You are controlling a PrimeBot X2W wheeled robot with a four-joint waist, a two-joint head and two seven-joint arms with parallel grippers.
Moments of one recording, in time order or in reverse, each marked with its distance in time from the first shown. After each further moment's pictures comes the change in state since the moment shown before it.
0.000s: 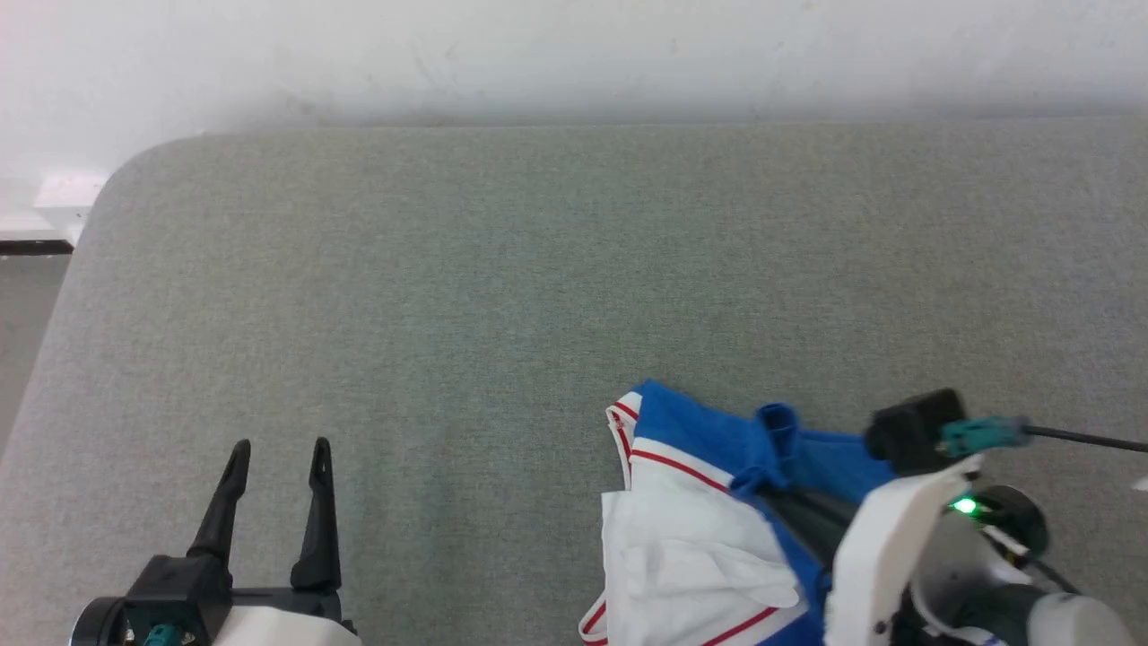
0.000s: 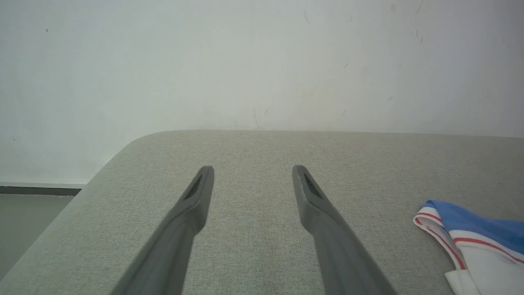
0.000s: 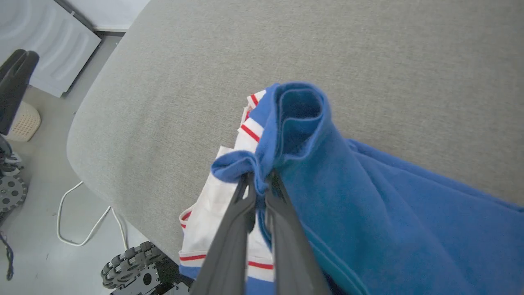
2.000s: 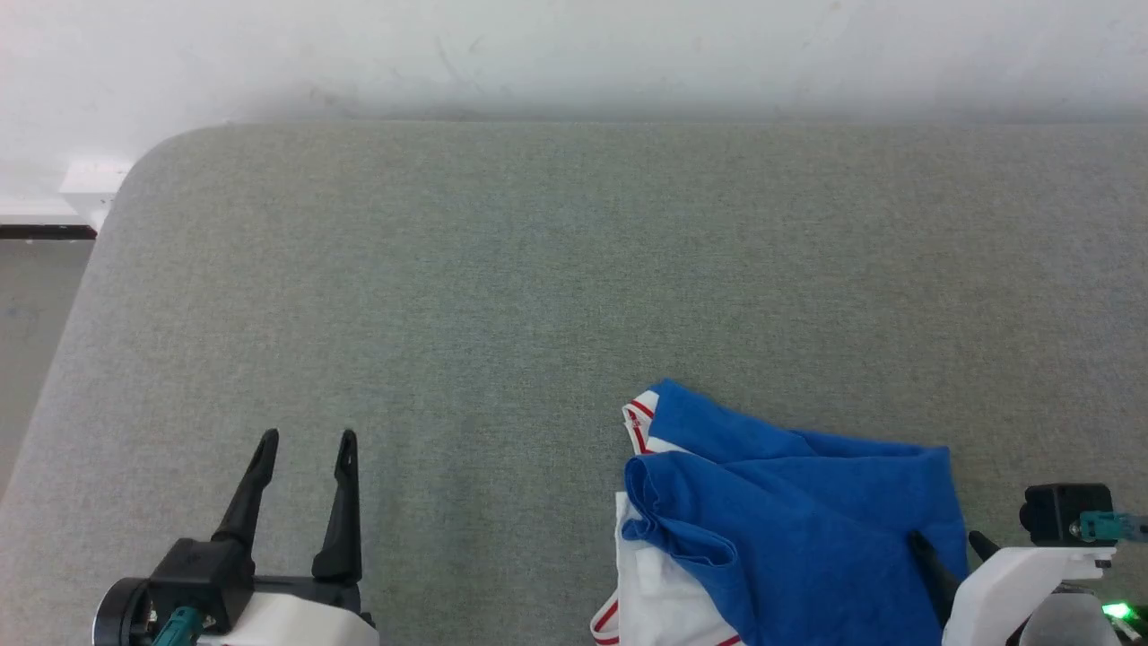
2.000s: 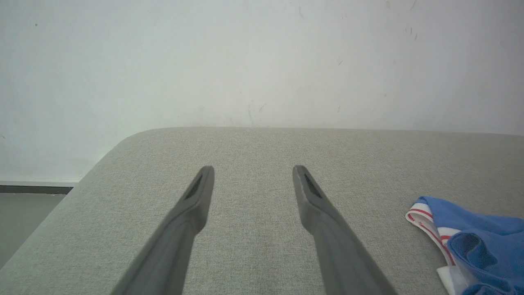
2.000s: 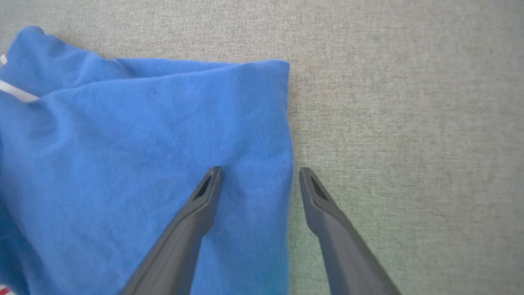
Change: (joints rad) left arm -0.037 -0.001 -0.040 0.020 -0.007 -0.017 0.012; right arm 0.109 0.058 -0.290 0.258 -0.262 0.000 -0.277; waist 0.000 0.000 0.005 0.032
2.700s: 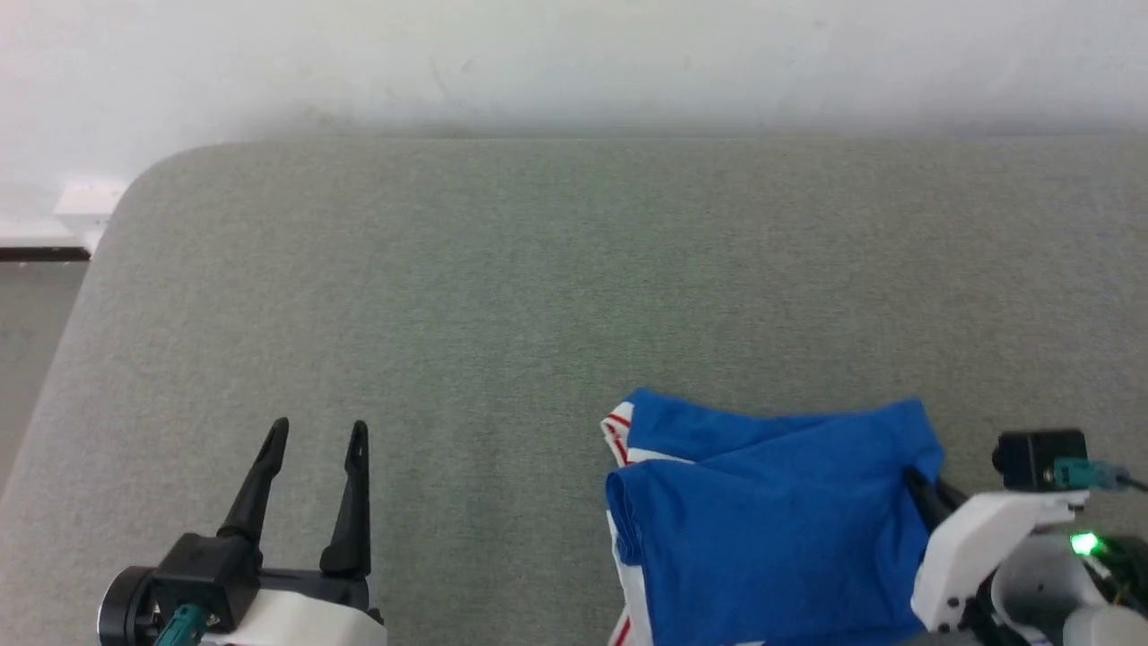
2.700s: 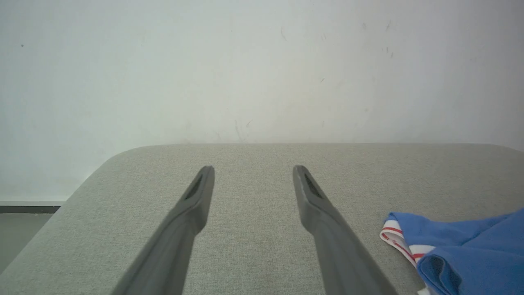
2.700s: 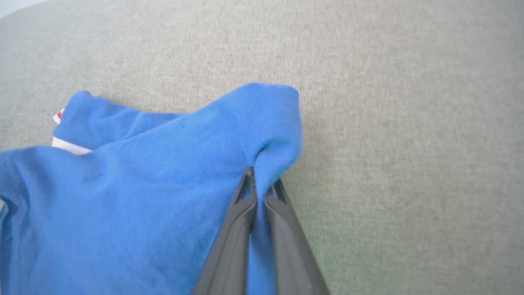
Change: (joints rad) left arm -0.006 0.008 -0.015 -0.041 0.006 0.002 0.017; right arm -0.083 0.002 0.047 0.057 0.000 0.000 -0.061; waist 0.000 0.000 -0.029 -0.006
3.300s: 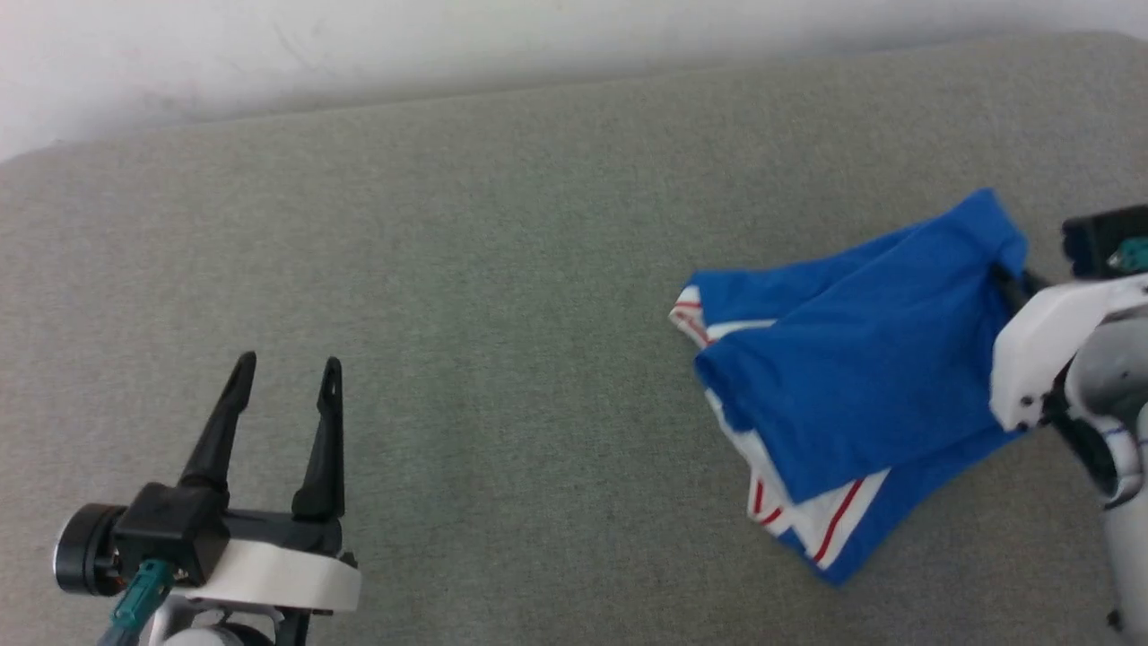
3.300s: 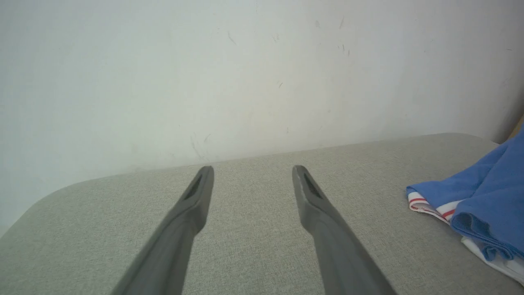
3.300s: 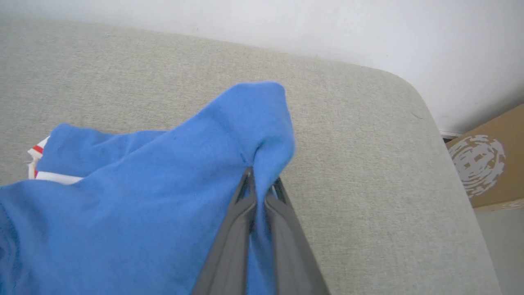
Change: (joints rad) left arm -0.079 0.043 0.020 -0.033 0.019 0.003 0.012; right arm -0.423 -0.210 0.086 0.184 -0.055 0.000 0.005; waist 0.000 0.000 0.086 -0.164
